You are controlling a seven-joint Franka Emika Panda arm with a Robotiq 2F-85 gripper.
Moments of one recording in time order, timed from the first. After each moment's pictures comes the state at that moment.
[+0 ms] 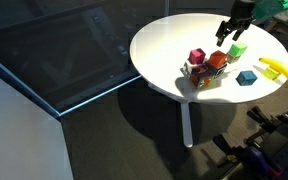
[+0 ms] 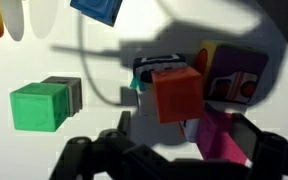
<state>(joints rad) -0.12 0.22 -0.13 -2.20 0.08 2.41 -0.18</state>
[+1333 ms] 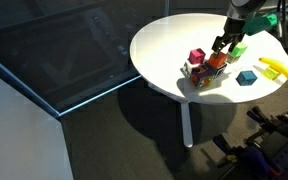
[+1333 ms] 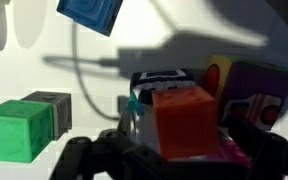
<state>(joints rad) -0.12 0.33 -0.12 -2.20 0.06 2.47 -0.18</state>
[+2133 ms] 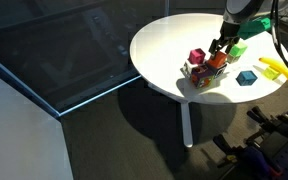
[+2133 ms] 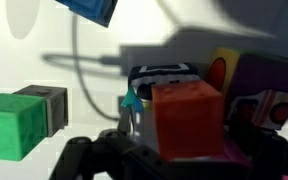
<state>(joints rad) -0.12 0.37 -0.11 -2.18 0.04 2.51 -0.16</state>
